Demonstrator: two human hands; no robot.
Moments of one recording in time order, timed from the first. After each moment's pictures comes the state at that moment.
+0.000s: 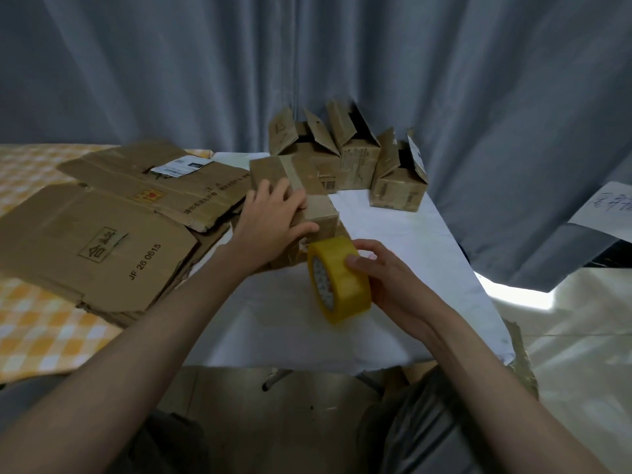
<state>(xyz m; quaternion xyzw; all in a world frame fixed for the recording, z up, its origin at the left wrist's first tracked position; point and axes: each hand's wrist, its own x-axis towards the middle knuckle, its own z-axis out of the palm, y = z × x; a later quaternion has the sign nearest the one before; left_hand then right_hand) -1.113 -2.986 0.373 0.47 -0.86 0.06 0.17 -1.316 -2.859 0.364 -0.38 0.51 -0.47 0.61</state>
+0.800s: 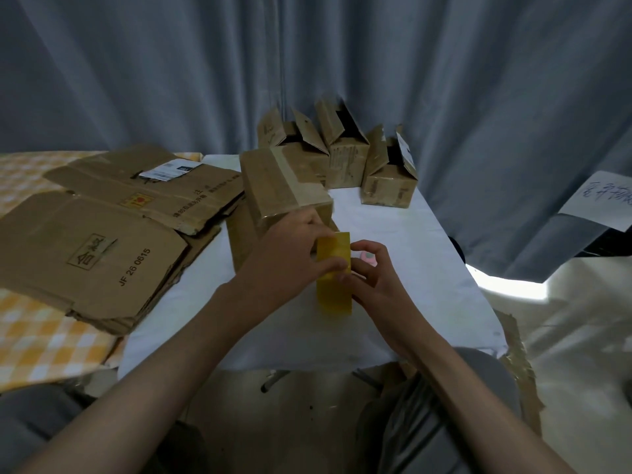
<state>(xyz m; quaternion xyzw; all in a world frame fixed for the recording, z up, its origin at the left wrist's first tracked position) -1.142 -2.906 0.397 0.37 -0.87 -0.12 0.29 -1.309 -2.837 0.343 -0.49 0.52 -0.51 0.48</state>
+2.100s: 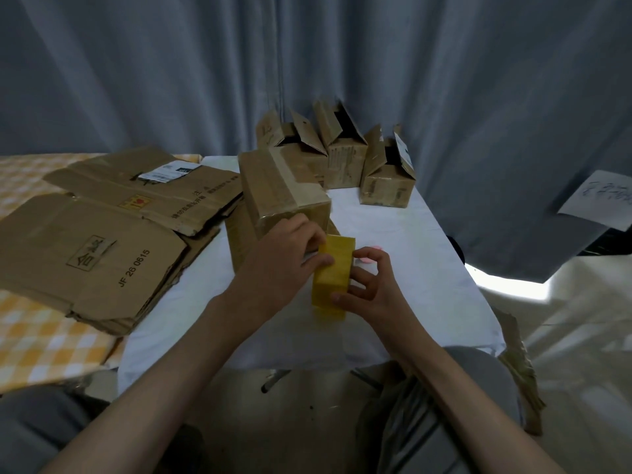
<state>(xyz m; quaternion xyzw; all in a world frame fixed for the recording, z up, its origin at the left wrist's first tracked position) -1.137 -2.892 0.399 0.39 -0.87 -0.14 0.28 -1.313 -2.830 0.331 -0.48 0.50 -0.51 0.51</state>
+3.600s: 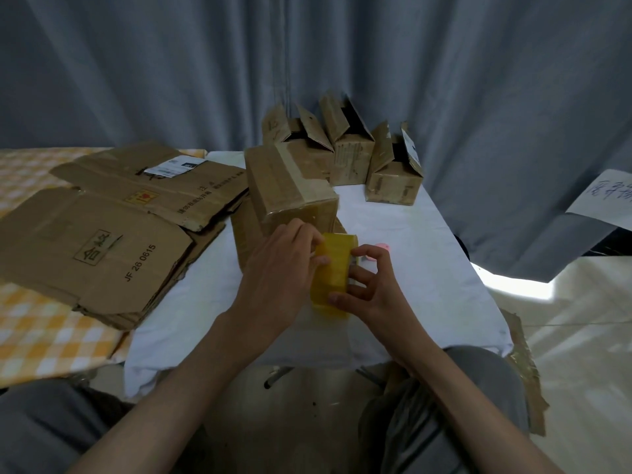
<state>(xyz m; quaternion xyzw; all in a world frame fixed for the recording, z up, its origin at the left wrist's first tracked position) -1.133 -2.874 0.392 0.47 -0.84 -0.11 0.26 -1.298 -2.825 0.342 -0.51 0.50 -0.50 0.50</state>
